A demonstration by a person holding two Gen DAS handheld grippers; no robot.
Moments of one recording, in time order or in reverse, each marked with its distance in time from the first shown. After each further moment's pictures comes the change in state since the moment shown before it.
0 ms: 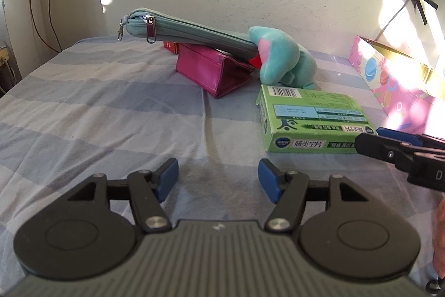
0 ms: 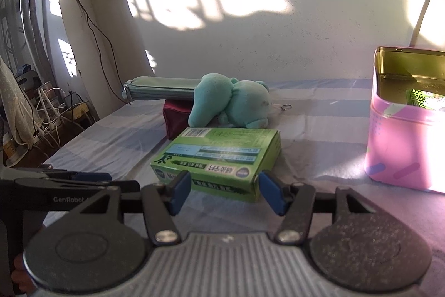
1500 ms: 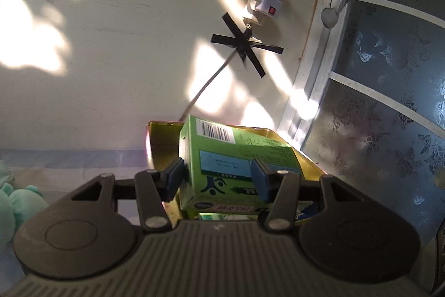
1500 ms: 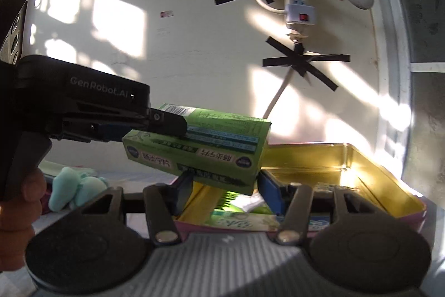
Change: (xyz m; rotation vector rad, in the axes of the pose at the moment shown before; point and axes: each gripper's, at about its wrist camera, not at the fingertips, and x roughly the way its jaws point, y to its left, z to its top) left arm 0.018 -0.222 0.118 0.150 -0.219 -0.666; right arm -0.100 -0.084 0.020 -0.002 -0.380 -0.557
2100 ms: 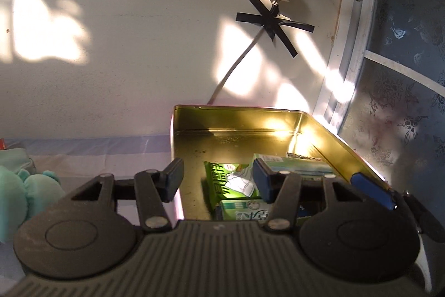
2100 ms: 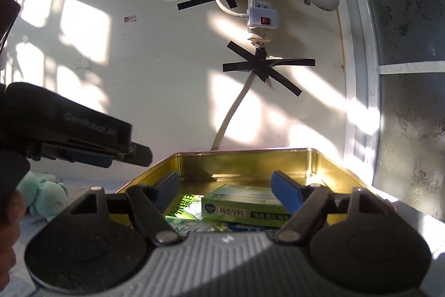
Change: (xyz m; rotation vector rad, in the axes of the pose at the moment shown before) left arm -0.007 -0.007 -0.016 0.022 0.058 0.219; right arm 0.005 -0.022 -0.009 0.007 -0.054 -0.088
